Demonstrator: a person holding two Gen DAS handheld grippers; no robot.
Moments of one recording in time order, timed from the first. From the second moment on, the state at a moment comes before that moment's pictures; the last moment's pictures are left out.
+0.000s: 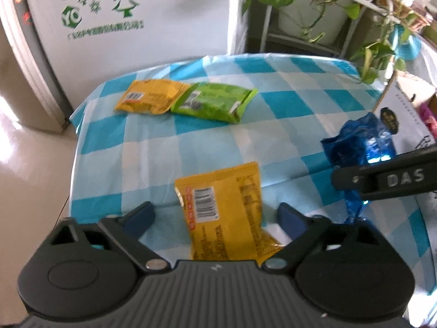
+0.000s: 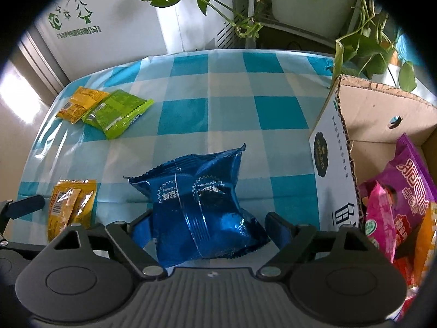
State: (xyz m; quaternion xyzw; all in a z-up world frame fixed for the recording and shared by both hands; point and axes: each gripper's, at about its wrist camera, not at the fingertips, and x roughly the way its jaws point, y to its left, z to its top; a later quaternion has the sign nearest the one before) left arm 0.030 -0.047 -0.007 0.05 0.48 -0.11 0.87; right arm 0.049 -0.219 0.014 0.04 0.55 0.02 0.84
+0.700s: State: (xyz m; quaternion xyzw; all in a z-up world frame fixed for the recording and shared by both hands) left arm 0.025 -0.031 0.014 0.00 0.45 -0.11 0.89; right arm 0.035 -0.217 0.047 0.04 0.50 0.03 0.87
